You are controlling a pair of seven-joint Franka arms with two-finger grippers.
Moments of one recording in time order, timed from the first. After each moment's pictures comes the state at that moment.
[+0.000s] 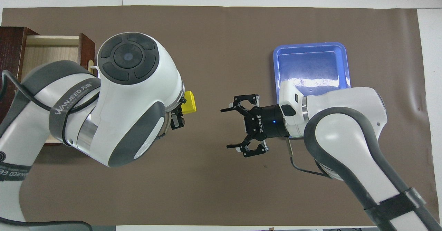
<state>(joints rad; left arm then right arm) -0.52 0.15 -0.09 -1.59 0.03 1.72 -2.40 0.21 -0.01 0.17 -2.15 1.25 2.05 -2.04</state>
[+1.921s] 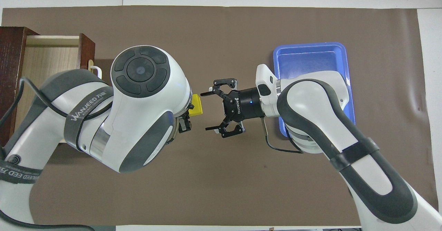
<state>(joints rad) -0.52 0.14 -0.12 -1.65 0.03 1.78 -2.42 0.27 0.21 0.17 -1.96 1.35 2.08 -2.10</state>
